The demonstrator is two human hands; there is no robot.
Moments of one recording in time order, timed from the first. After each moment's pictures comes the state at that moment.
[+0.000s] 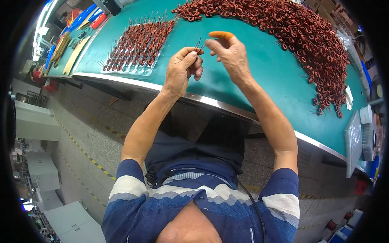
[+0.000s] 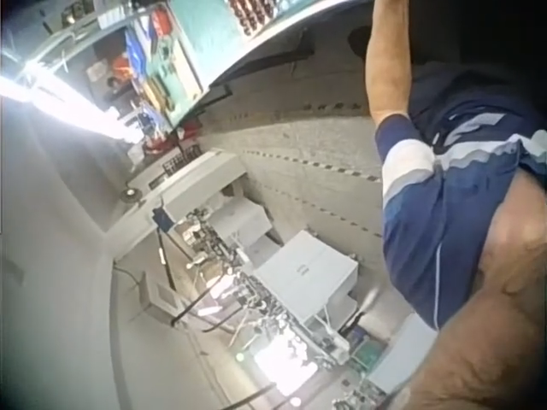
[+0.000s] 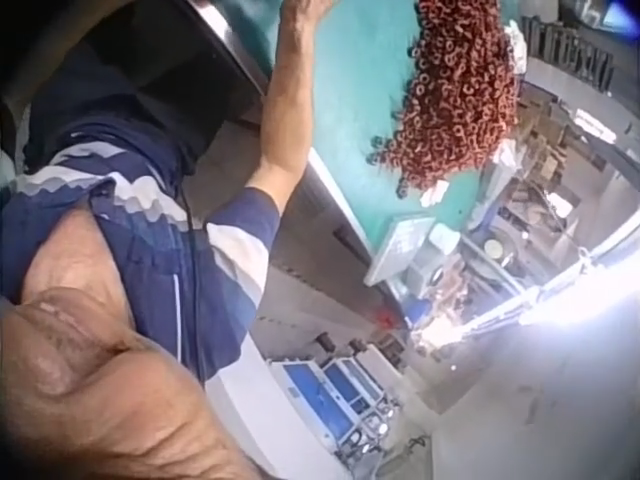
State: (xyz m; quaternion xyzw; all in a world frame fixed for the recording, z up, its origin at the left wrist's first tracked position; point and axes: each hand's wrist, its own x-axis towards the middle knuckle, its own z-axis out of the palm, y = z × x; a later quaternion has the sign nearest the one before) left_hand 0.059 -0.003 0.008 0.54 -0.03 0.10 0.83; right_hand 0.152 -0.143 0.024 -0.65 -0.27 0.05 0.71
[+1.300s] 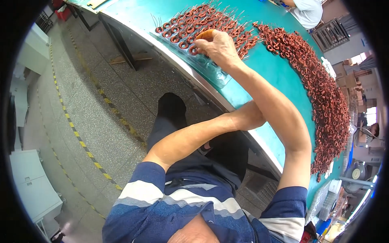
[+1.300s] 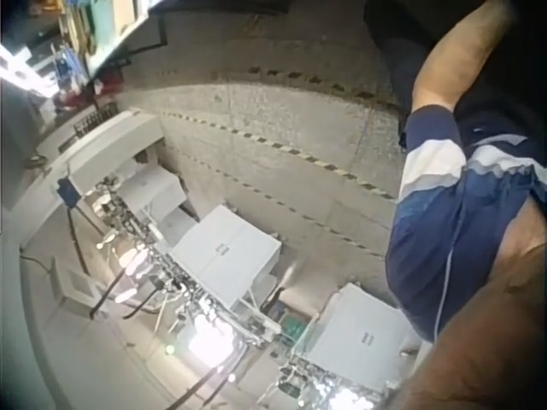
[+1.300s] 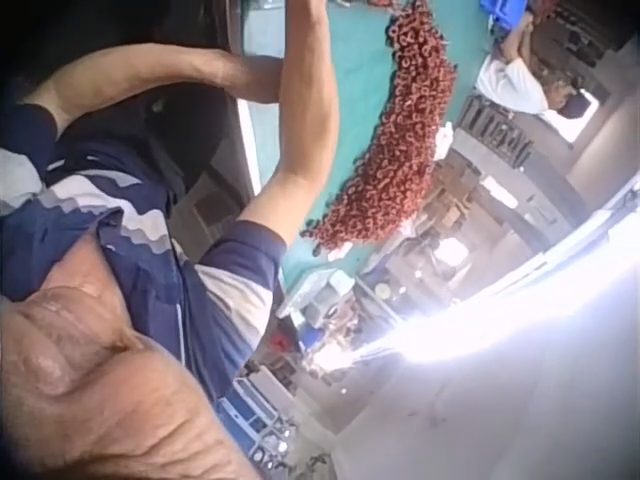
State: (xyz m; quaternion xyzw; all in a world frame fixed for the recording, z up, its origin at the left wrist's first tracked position) left_hand 0.057 0.015 -0.041 0.77 -0.12 0.22 0.58; right_hand 0.109 0.130 0.024 -0.74 -0.47 0.22 0.42
